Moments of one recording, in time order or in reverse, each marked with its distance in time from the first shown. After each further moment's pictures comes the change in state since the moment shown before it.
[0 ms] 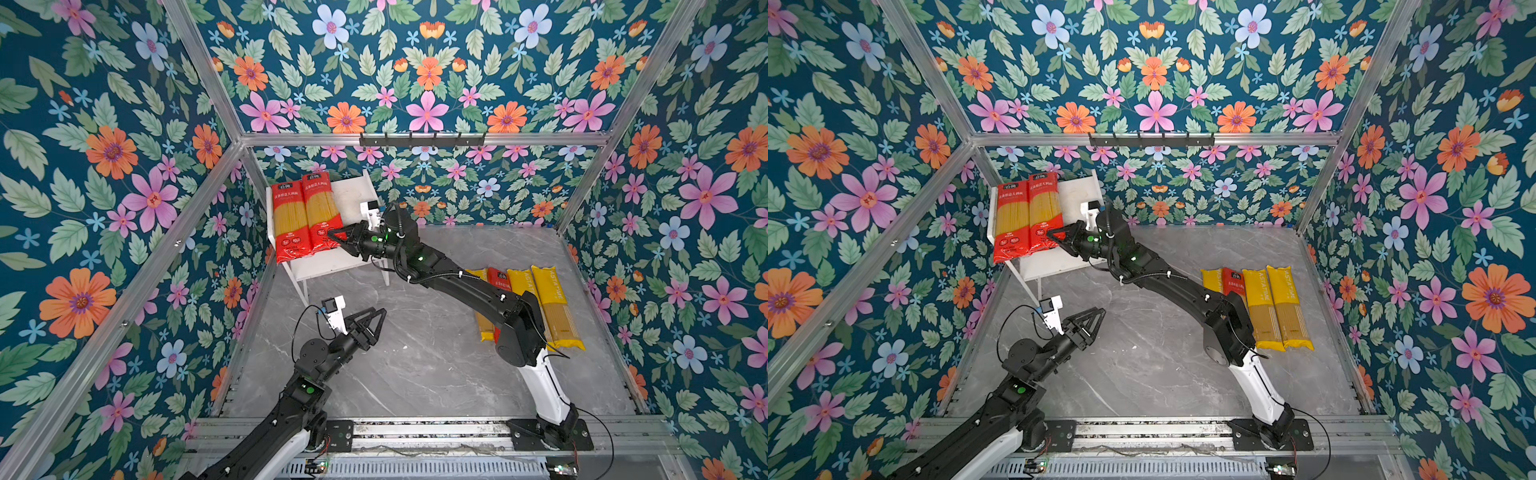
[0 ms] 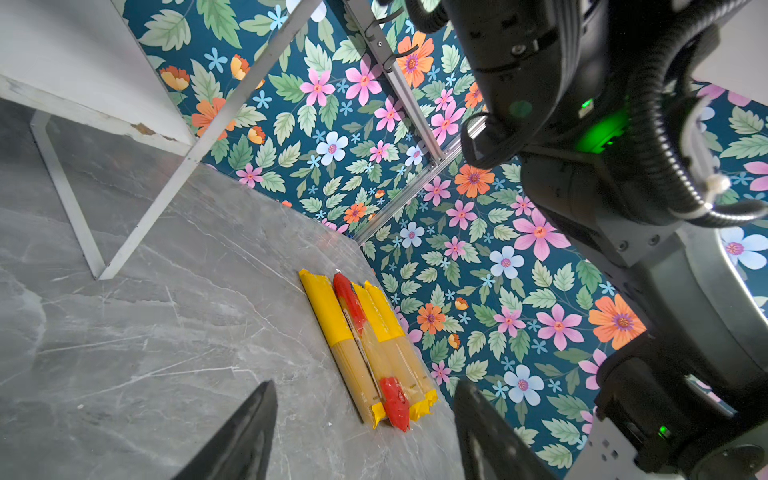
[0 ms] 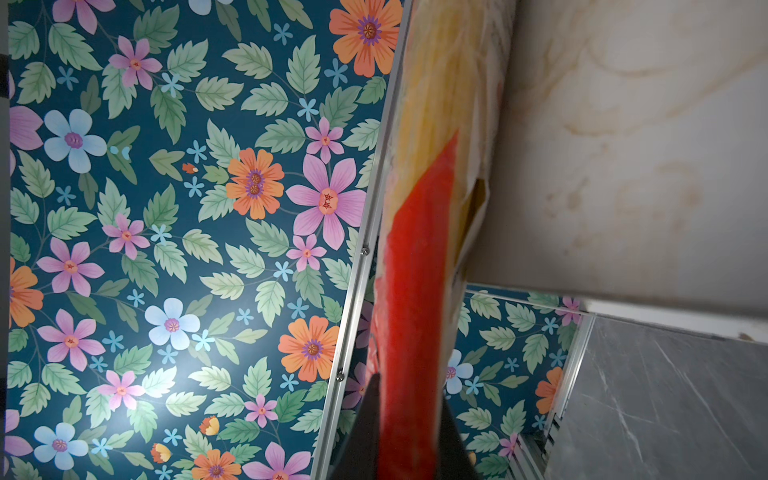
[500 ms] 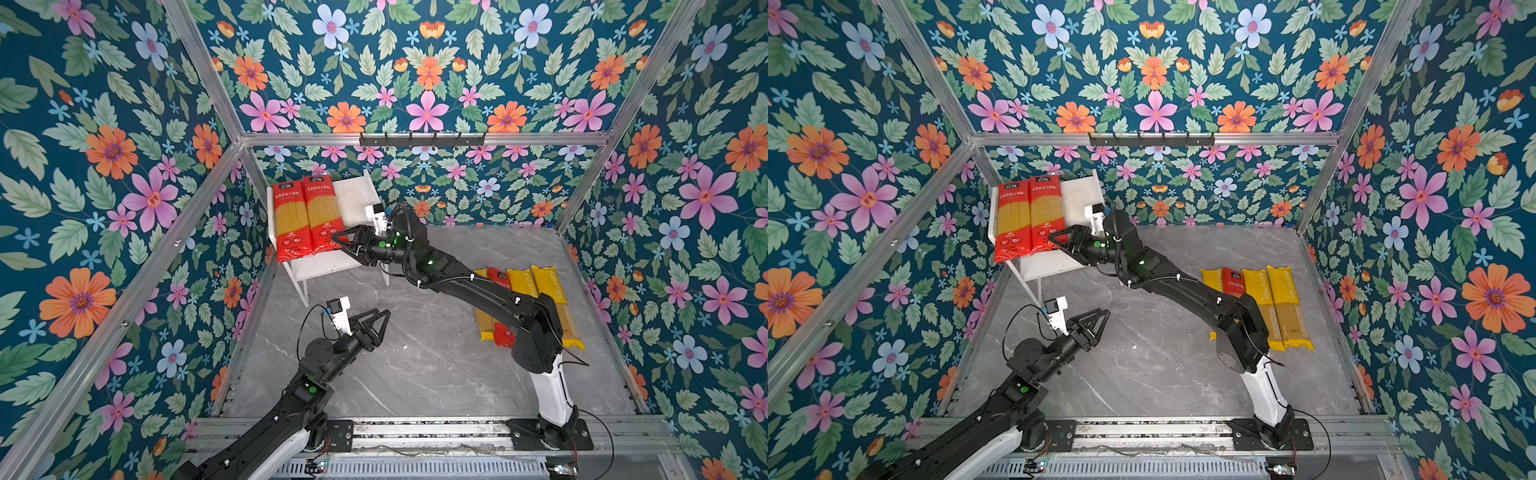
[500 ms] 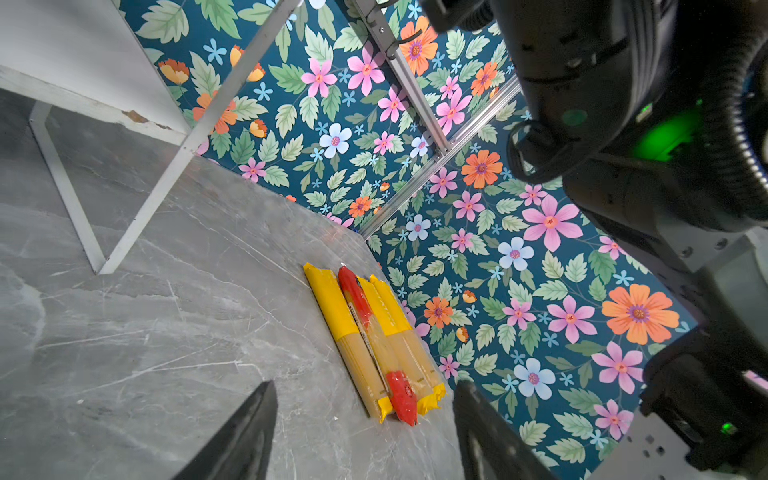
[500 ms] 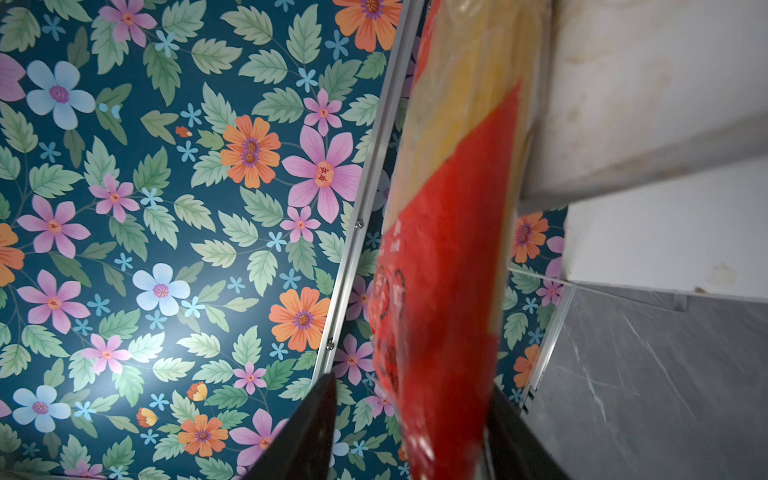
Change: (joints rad) left arm -0.092 0.039 0.005 -0.008 -0.086 0.054; right arm -0.002 -0.184 -0.261 0.013 -0.023 -0.076
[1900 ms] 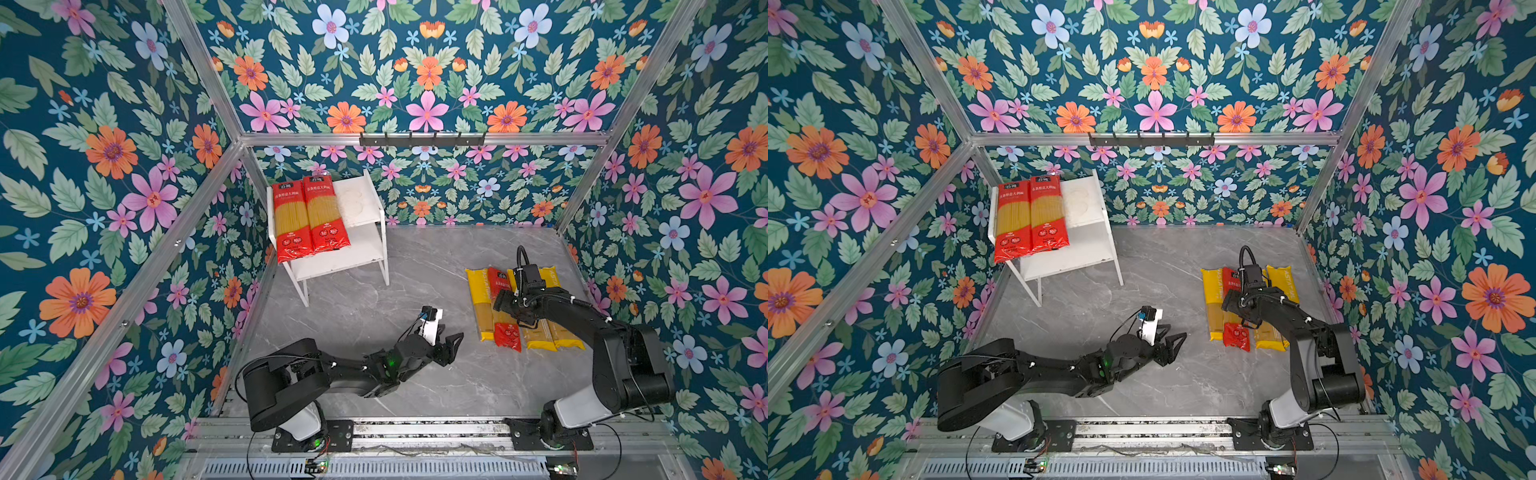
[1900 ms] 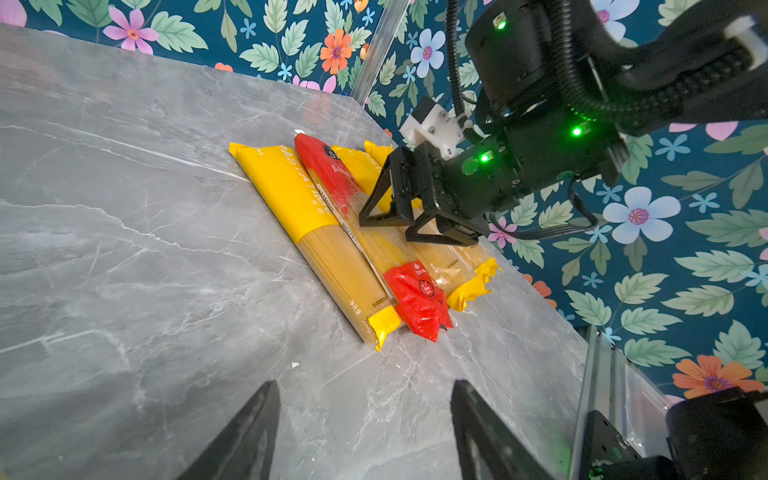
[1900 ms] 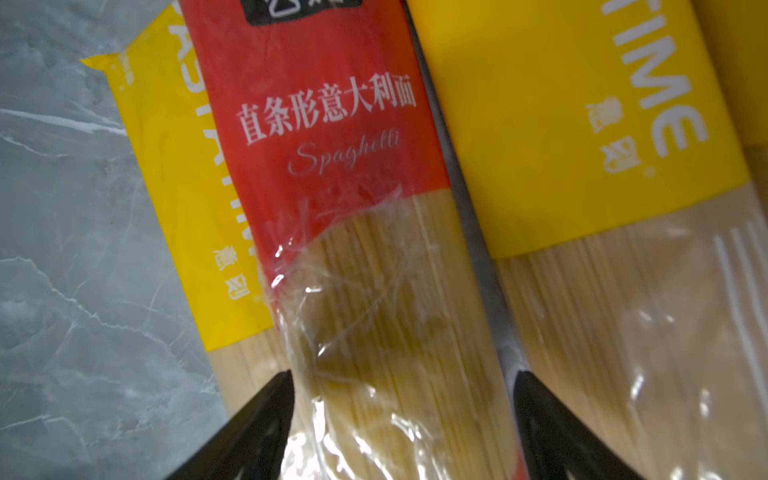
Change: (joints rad) left arm -0.549 0.882 0.399 0.179 -0.389 0.238; right arm -0.735 -0.496 -1.032 -0.556 0.420 -0.698
